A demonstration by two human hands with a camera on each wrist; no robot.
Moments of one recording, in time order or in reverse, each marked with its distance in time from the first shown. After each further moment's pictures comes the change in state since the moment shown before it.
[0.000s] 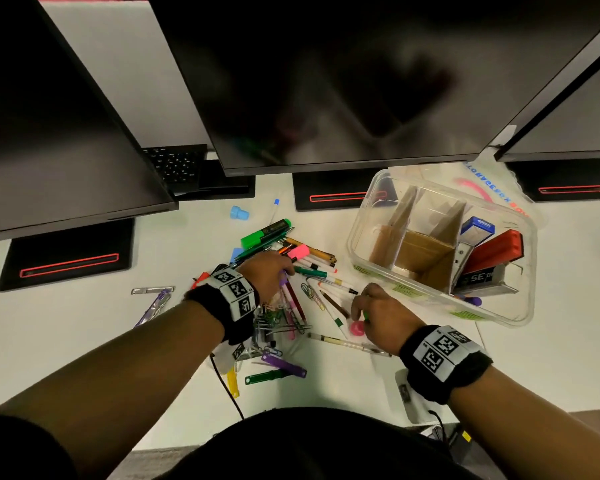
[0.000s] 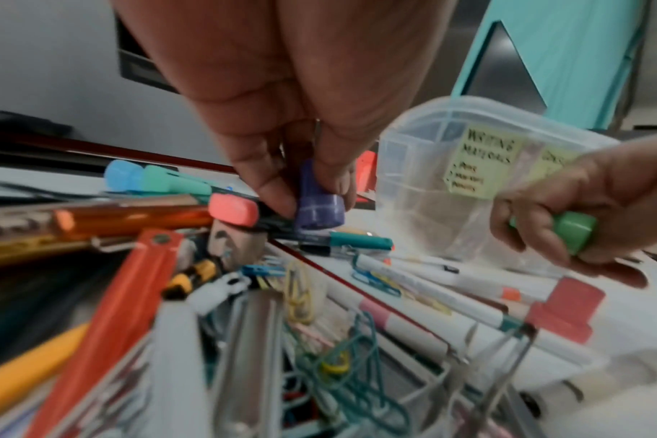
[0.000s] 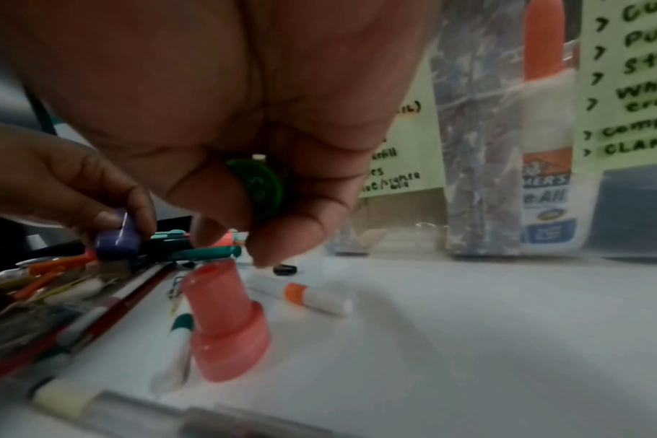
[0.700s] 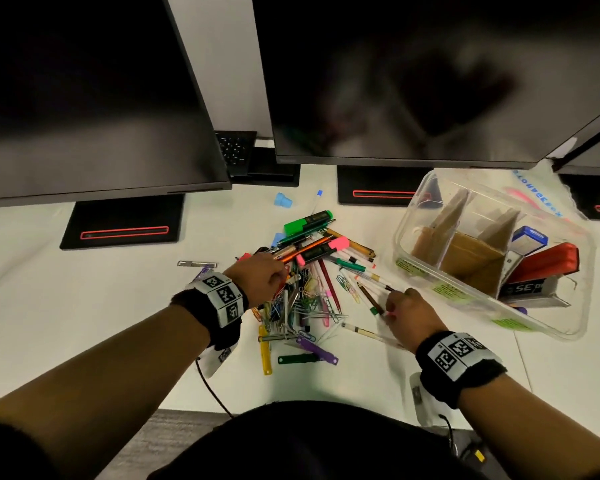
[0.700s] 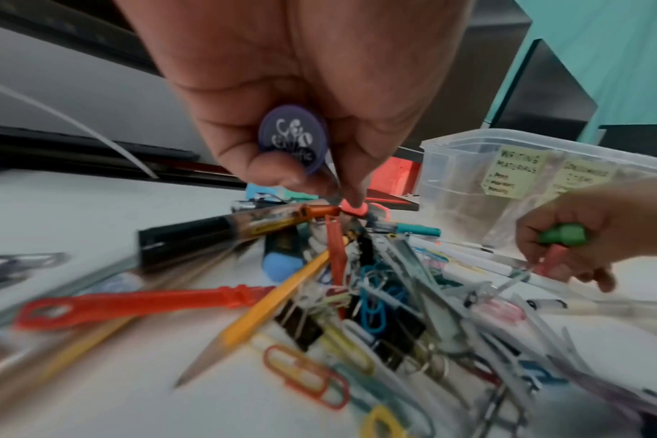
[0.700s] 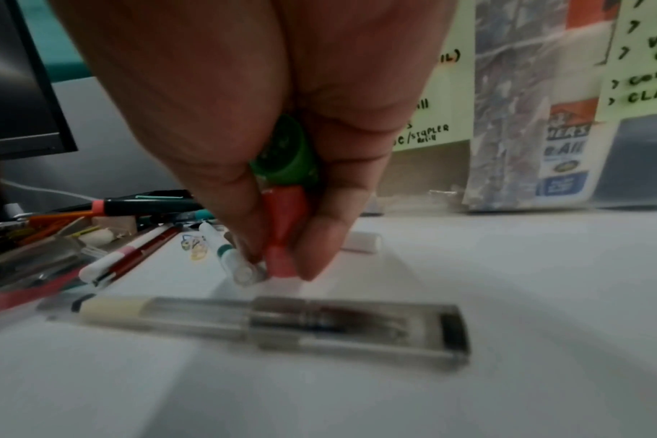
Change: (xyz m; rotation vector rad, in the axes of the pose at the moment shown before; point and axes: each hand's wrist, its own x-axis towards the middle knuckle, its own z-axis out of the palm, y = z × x) left_hand -0.063 -0.055 -0.005 0.040 0.050 -0.057; right_hand 0.015 -0.014 0.023 -0.066 0.097 0.235
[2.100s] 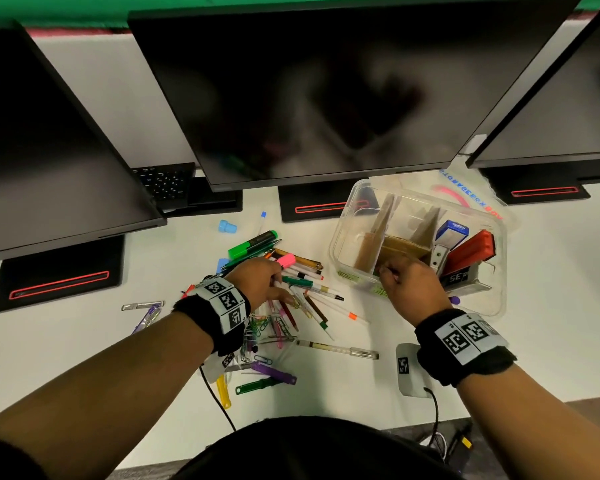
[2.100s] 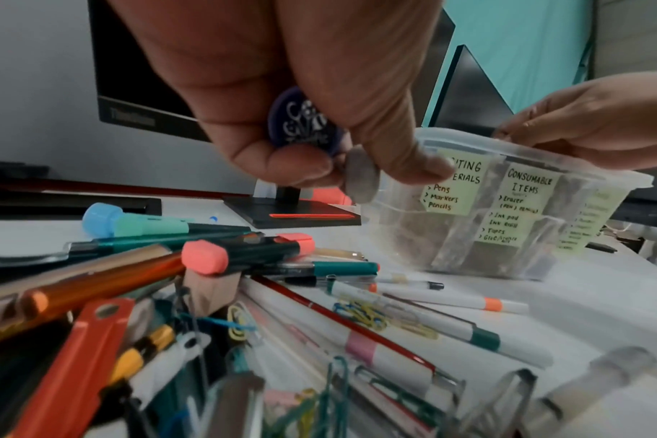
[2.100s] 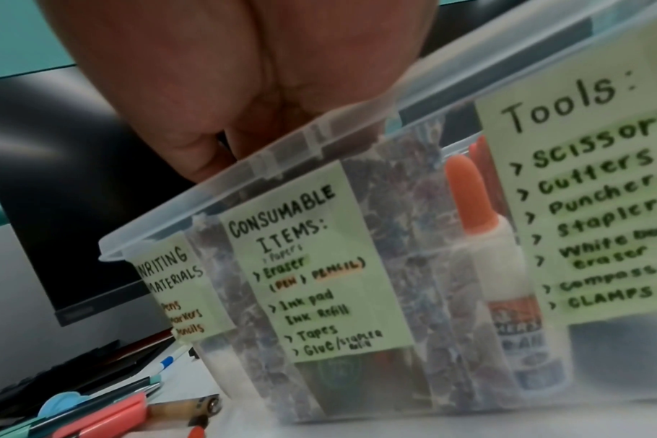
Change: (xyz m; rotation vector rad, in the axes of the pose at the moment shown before) left_hand 0.049 0.082 -0.012 -0.062 -0.038 0.048; right_hand -0.016 0.046 -0.077 0.291 0.467 -0.075
